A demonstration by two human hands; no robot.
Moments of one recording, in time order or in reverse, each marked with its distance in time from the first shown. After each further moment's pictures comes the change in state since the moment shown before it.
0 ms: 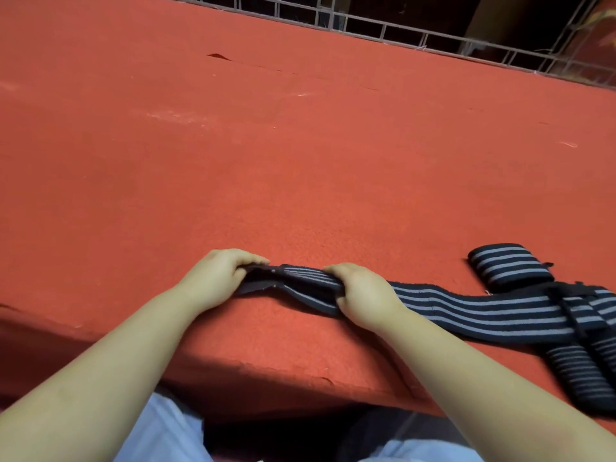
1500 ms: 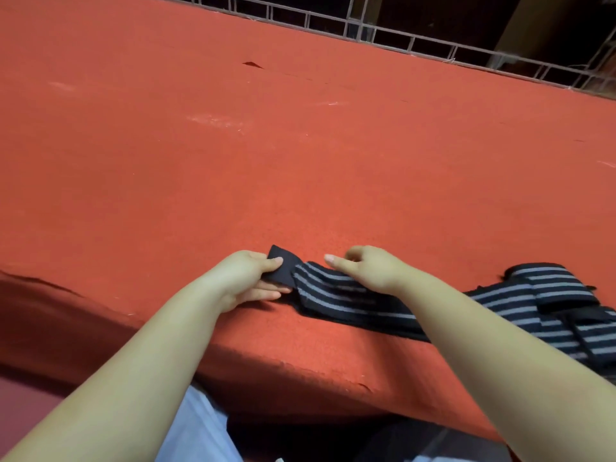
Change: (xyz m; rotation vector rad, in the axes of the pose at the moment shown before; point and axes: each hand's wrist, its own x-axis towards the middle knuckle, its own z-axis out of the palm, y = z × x) left_hand -0.016 0.016 -0.026 -1.060 -0.128 -0.635; right_hand 0.050 -0.035 -0.025 0.176 -0.228 0.187
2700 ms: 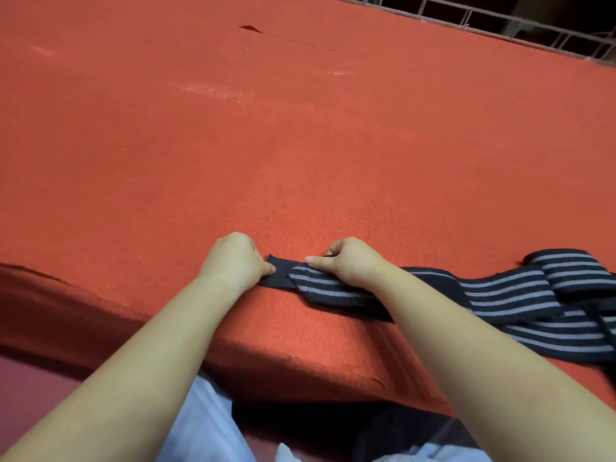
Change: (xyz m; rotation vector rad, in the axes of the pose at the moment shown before) left_hand 0.015 -0.007 -0.008 0.880 0.452 0.093; right_hand 0.029 -0.014 0.040 0.134 0.000 0.059
